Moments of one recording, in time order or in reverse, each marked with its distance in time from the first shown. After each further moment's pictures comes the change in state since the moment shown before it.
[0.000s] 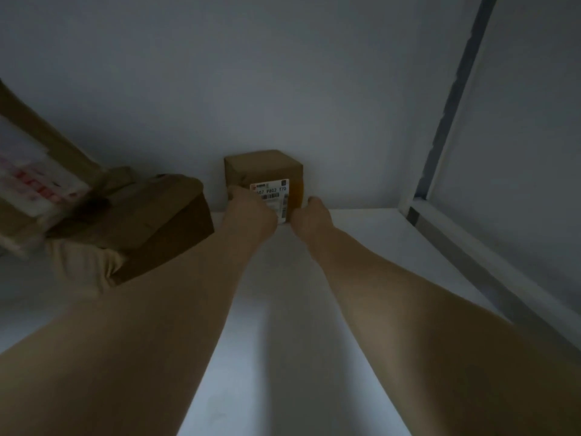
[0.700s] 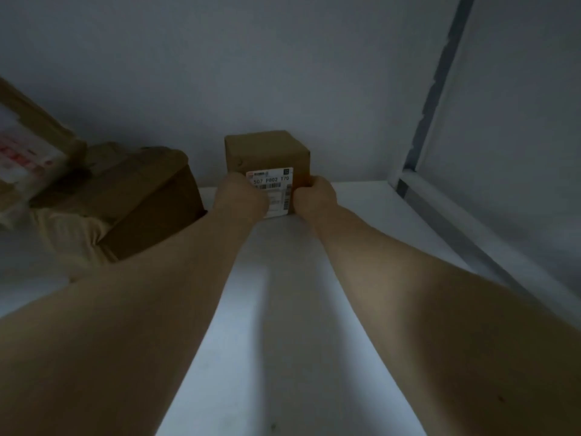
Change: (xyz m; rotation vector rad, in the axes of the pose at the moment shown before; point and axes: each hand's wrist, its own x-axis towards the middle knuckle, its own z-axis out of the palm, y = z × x) left_hand -0.031 0.003 0.004 0.016 0.007 -0.006; right_hand -0.014 0.017 -0.018 0.076 0.014 -0.036
